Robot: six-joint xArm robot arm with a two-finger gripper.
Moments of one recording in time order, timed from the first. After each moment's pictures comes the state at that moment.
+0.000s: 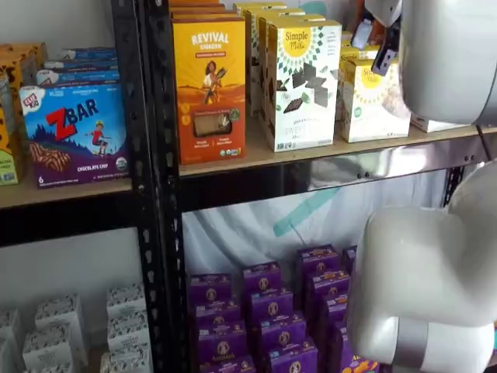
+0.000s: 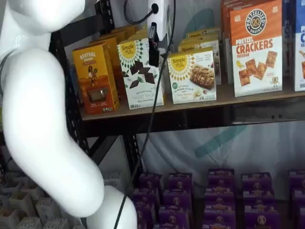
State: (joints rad) arm -0.50 -0.47 -1.37 0.40 1.73 -1.95
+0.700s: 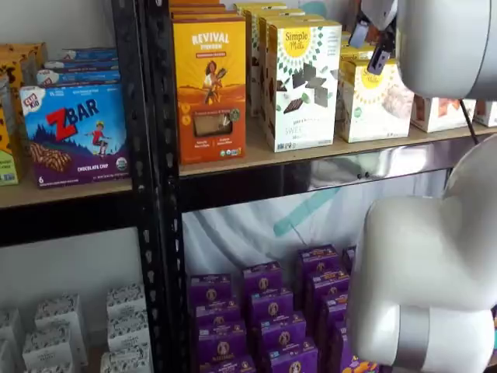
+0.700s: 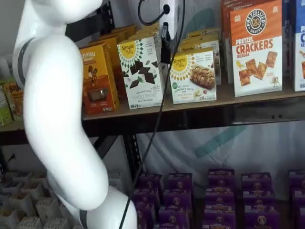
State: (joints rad) arm -0.47 -0.33 -1.44 0.36 1.64 -1.96
